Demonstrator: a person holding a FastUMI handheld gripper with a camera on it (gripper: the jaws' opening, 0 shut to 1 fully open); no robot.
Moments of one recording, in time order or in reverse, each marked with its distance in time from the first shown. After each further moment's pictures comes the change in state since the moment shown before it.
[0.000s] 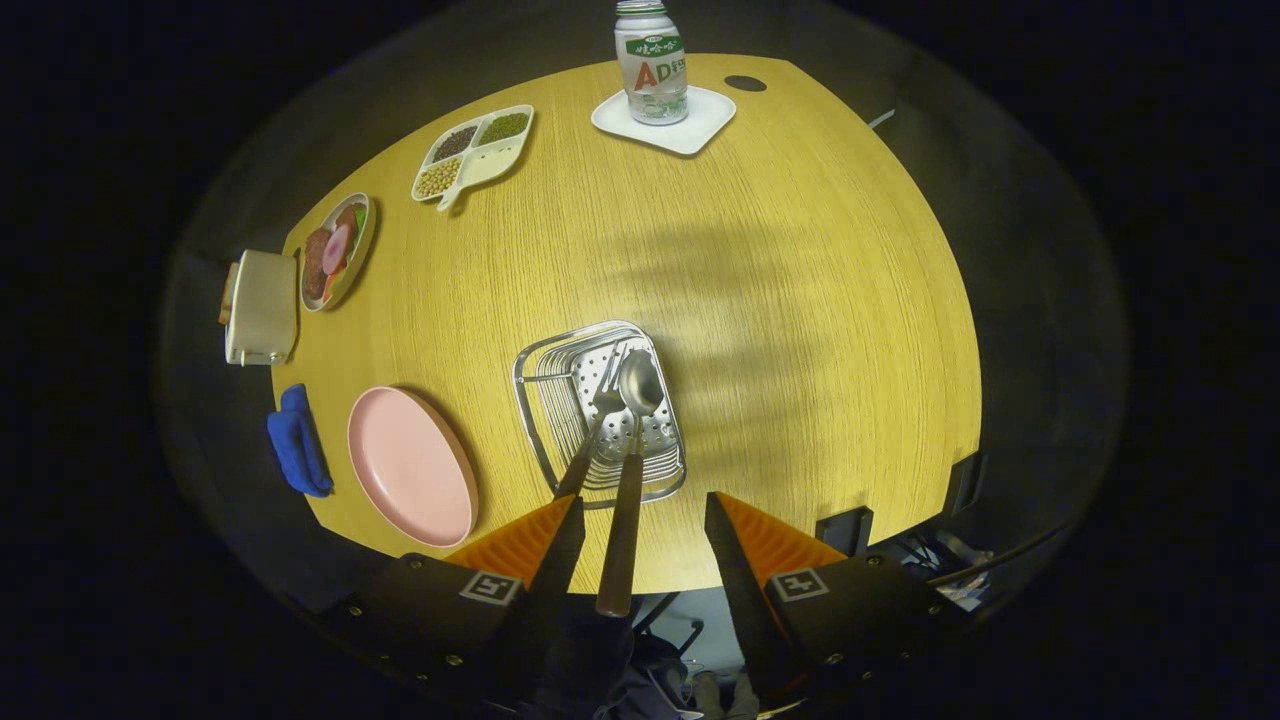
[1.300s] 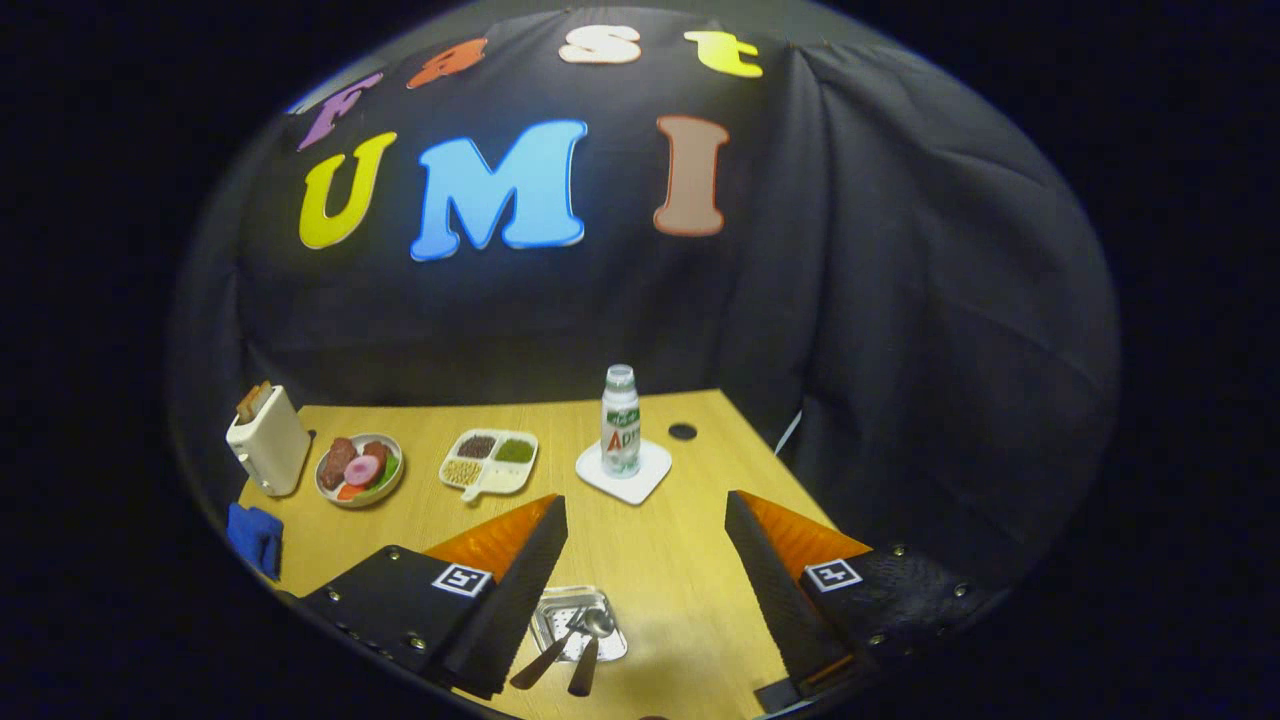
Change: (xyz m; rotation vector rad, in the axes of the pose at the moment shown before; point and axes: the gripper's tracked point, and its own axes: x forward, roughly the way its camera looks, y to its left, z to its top) arm -0.193 -0.004 0.092 -0.103 -1.277 -0.207
